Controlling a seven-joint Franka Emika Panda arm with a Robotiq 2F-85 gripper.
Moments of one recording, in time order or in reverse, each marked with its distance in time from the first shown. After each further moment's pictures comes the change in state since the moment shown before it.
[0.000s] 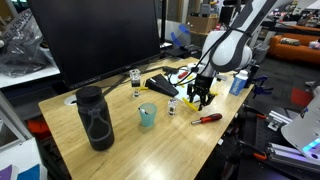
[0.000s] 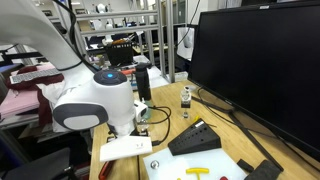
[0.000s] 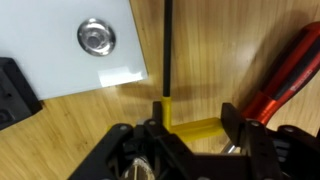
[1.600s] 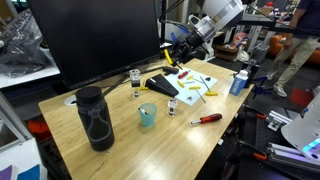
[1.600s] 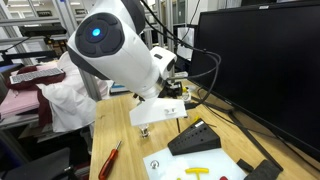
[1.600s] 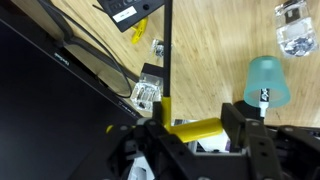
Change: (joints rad) arm -0.407 -0.202 0.340 0.255 1.071 -0.181 -0.791
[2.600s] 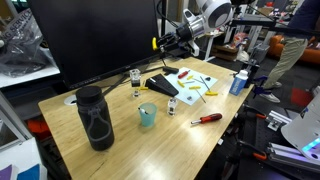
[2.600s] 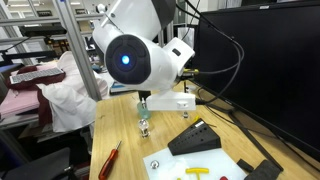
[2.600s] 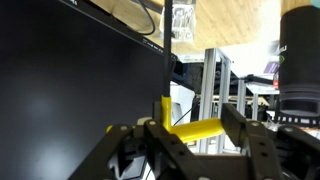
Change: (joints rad) arm -0.005 0.141 -0.022 0.173 0.347 -0.159 -0.151
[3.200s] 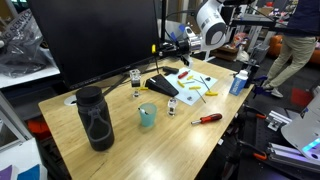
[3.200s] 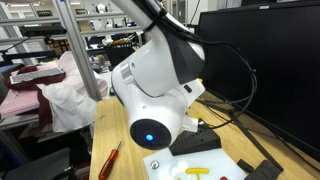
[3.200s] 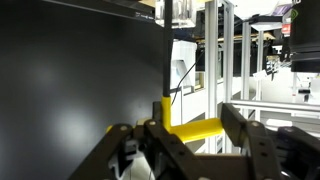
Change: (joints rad) arm 0.471 0.110 -0.613 0.010 0.225 -0.442 -0.095
